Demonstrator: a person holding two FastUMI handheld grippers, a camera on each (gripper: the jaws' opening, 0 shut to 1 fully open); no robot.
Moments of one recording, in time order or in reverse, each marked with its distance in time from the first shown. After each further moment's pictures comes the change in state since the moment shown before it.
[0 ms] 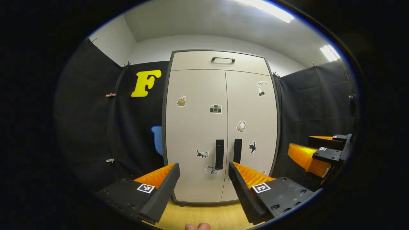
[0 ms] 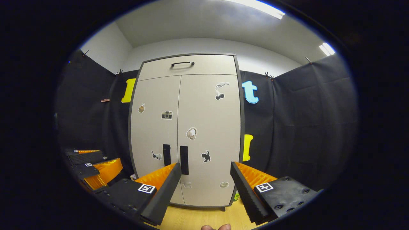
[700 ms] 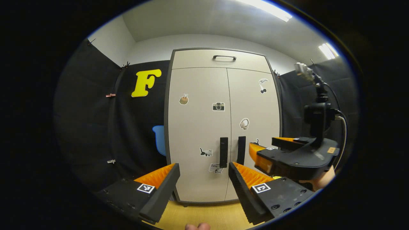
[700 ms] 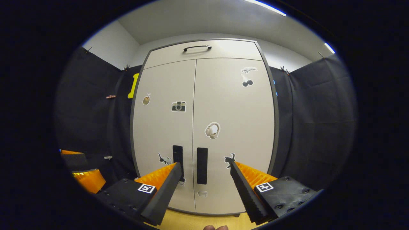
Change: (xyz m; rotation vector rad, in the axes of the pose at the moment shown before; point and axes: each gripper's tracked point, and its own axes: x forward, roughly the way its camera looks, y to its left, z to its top) left arm 0.005 0.013 -0.009 0.016 0.013 -0.005; right arm 0.121 0.067 -0.040 -0.002 0.021 0.086
